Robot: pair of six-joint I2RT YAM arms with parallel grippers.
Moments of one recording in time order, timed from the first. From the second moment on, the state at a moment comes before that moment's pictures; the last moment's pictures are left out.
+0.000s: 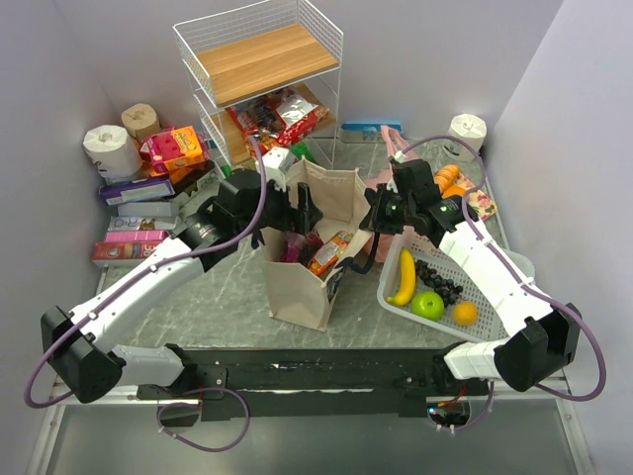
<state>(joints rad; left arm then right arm) -0.71 1.27 1.22 -0.29 0.06 -0.37 0.43 1.31 1.27 -0.72 -0.14 0.62</state>
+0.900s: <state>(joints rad) -0.52 1.26 1.15 -0.52 -0.05 -0.54 0.43 1.31 1.27 -0.73 -0.13 0.61</state>
